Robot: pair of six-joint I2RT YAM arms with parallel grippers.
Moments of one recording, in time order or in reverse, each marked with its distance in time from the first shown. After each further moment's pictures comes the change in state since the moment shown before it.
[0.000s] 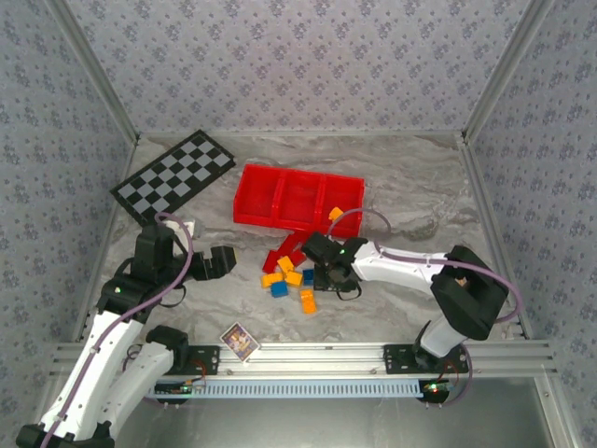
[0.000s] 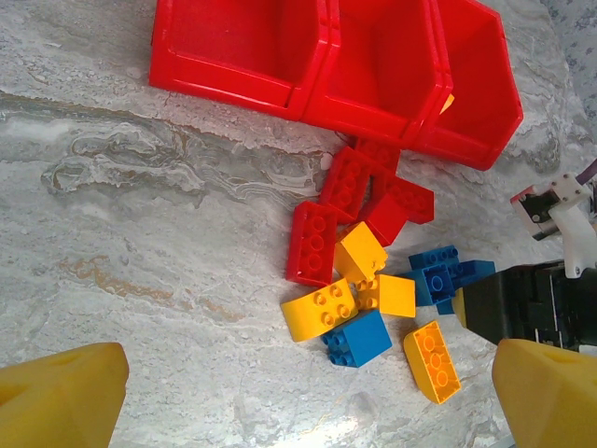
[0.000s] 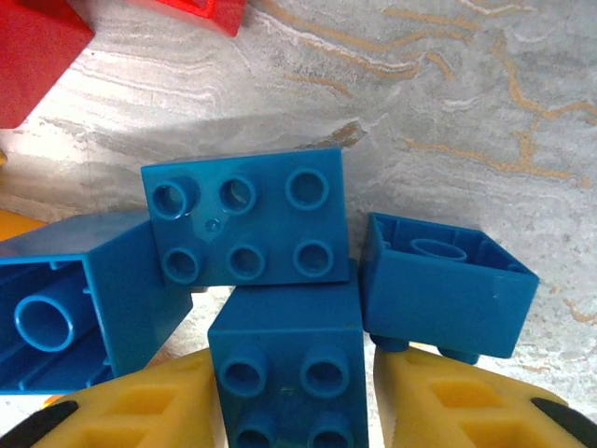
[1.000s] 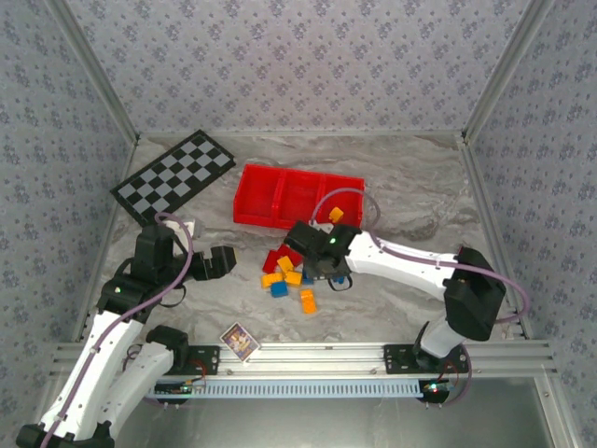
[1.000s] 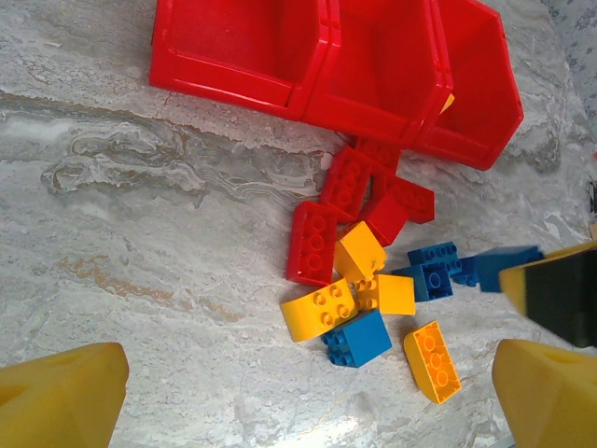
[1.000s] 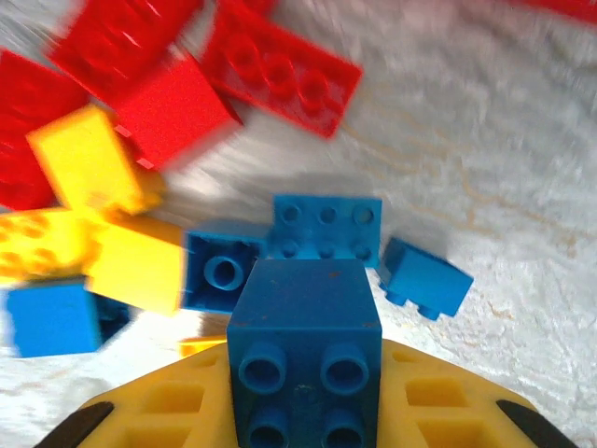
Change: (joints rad) left arm 0.000 0.001 0.000 0.000 0.000 0.000; right arm 0.077 -0.012 0.296 -0.256 0.165 -0.073
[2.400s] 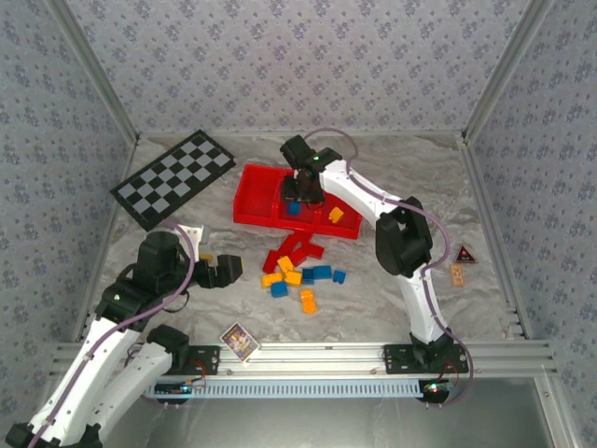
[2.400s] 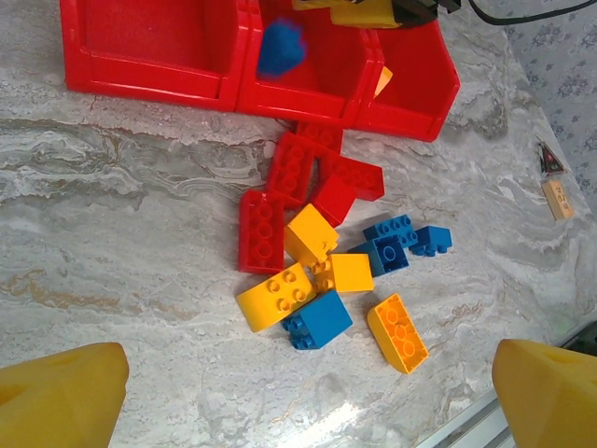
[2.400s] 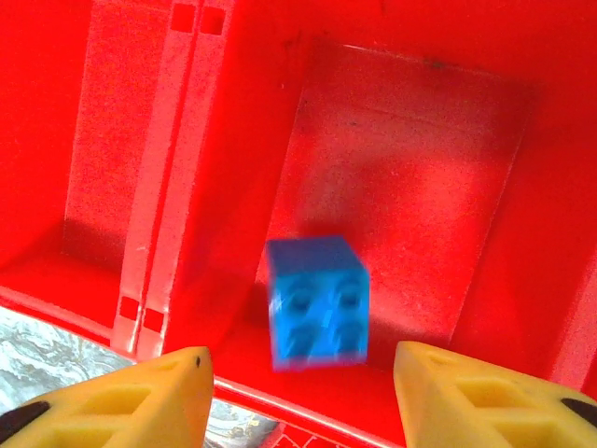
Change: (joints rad) left arm -0.119 -0.052 -0.017 0.026 0.006 0.001; right arm -0.365 0.636 0.779 0.007 -0.255 -0.266
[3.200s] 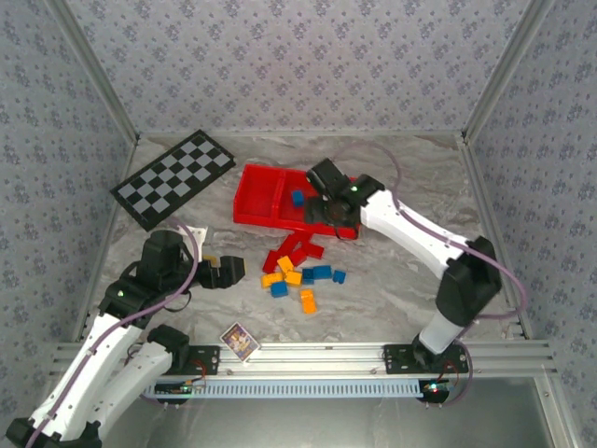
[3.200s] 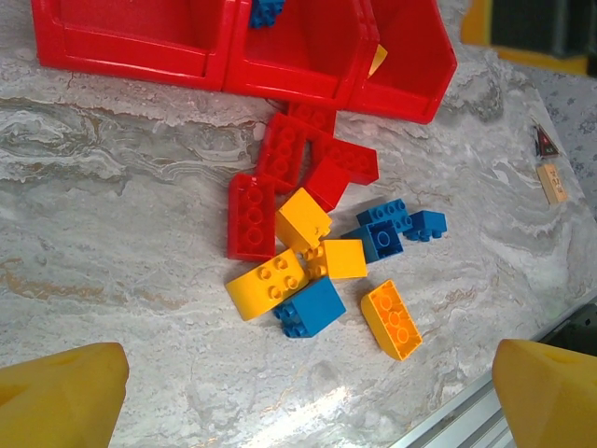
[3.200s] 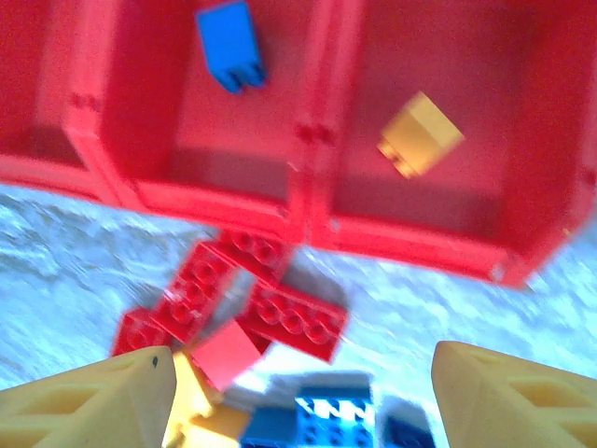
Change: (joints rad) left arm -0.006 0.026 -0.008 0.003 0.032 0.000; right arm 0.077 -0.583 -0.574 0.026 0.182 0.122
